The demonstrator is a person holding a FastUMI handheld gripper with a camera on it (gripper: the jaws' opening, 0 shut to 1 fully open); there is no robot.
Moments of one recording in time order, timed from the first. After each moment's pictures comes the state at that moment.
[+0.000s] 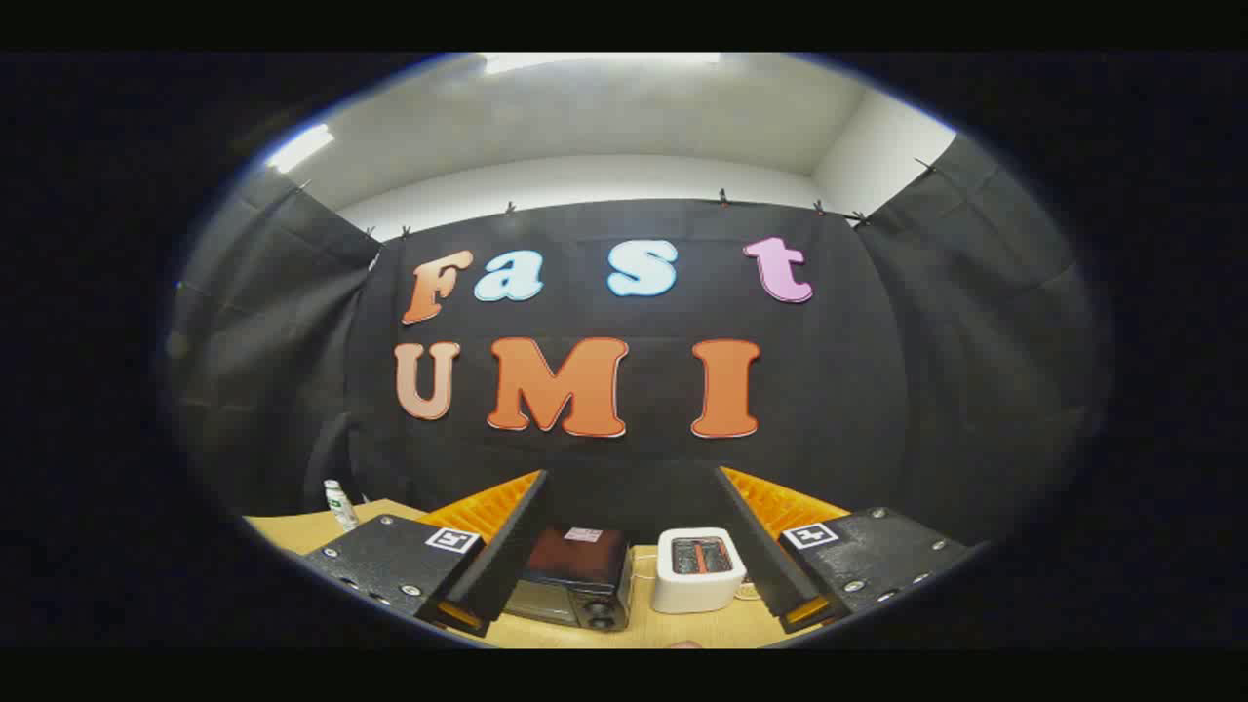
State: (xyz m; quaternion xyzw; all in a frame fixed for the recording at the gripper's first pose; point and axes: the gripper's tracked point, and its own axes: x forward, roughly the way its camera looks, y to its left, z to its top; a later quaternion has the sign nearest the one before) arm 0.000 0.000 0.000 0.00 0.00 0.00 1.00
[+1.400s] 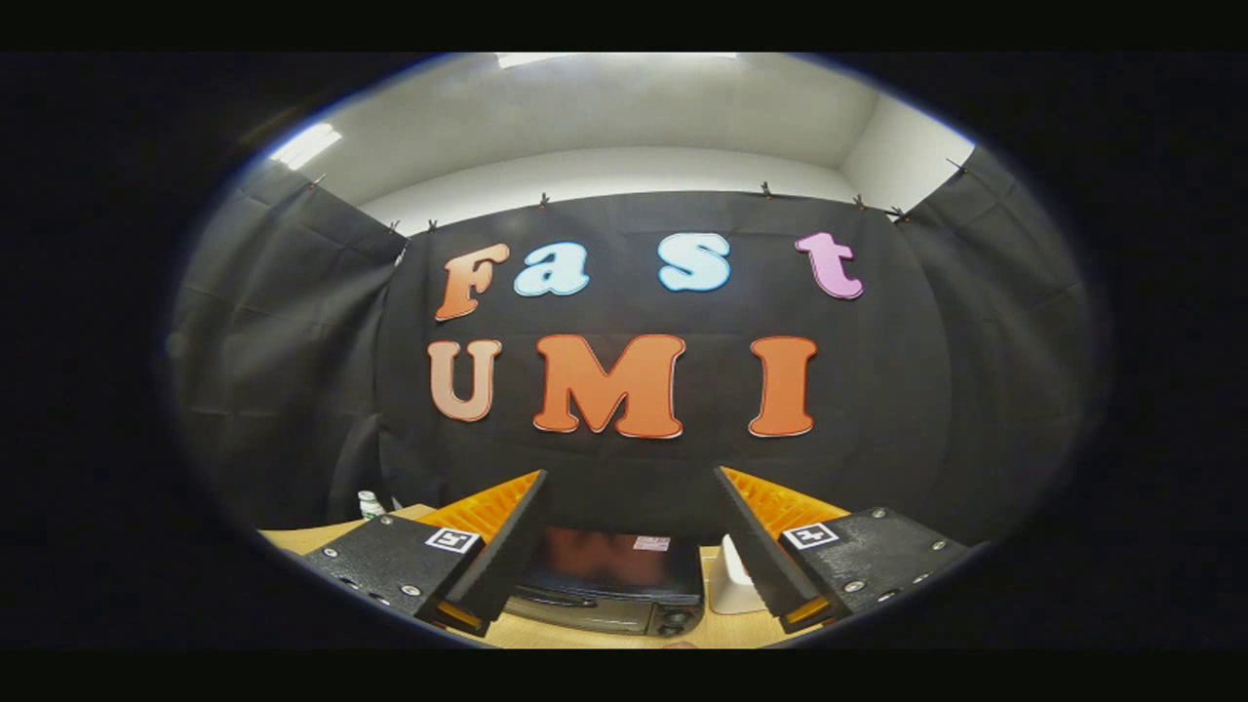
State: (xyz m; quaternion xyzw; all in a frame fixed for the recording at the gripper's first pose) arm 0.023 0.086 0.005 0.00 0.03 0.03 1.00
